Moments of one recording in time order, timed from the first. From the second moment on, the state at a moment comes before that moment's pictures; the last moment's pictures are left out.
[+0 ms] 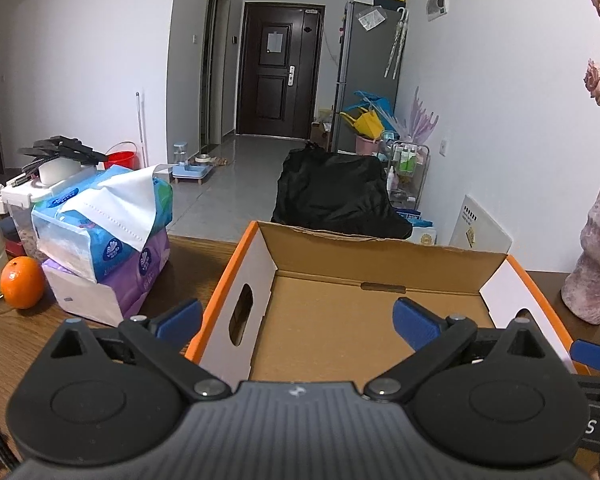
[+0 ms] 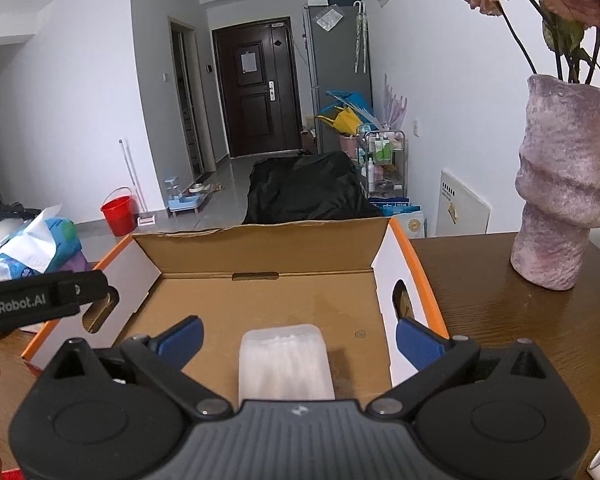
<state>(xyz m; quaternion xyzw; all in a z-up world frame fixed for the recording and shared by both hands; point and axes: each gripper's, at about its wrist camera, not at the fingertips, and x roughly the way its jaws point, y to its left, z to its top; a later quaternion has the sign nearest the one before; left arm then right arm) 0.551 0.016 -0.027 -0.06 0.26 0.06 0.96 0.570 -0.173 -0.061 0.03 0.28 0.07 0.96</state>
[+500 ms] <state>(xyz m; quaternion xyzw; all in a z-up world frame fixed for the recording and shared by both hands) 0.507 0.024 -0.013 -0.06 0.24 0.05 0.97 0.522 -0.176 -0.041 0.01 0.26 0.07 0.96</state>
